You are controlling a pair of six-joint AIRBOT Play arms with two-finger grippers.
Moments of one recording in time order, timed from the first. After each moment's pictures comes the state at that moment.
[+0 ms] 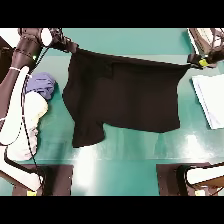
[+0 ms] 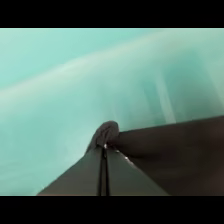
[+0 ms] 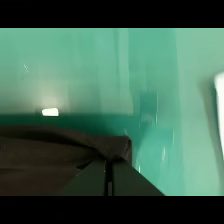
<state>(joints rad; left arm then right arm) -0.23 -1.74 1.96 1.68 -0.89 -1.49 -0.19 -1.64 1.74 -1.41 1.12 1.57</state>
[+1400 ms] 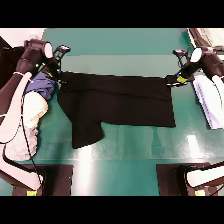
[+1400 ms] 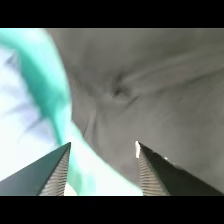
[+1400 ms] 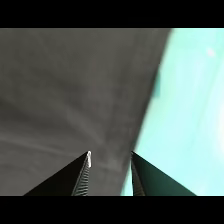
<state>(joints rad) -0.16 -1.71 1.77 1.70 -1.41 -1.44 -0.01 -1.64 1.61 -1.55 1.36 1.54</state>
